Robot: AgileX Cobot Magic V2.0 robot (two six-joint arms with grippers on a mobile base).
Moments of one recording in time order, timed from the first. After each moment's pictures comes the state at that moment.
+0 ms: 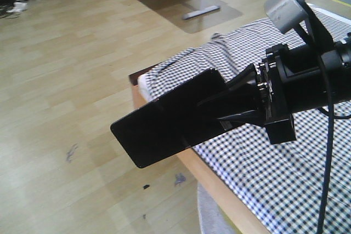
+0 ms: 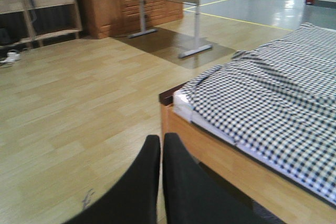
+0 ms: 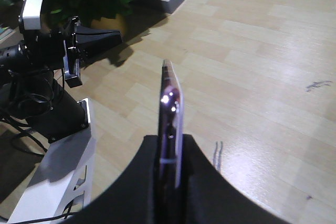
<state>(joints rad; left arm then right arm) -0.05 -0.02 0.03 -0.14 0.24 0.14 0.22 1.28 -1.17 1.05 1.23 -1.05</state>
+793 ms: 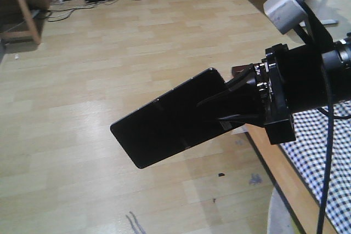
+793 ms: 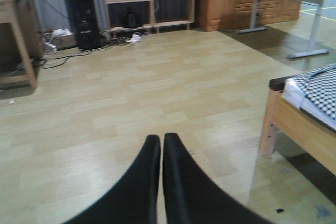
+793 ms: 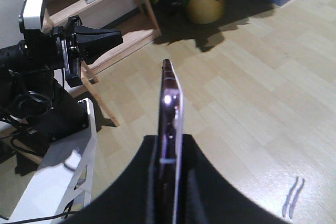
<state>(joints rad) -0.05 -0.02 0.03 -0.14 0.24 0.14 0.22 1.28 -1.17 1.05 1.23 -1.05</state>
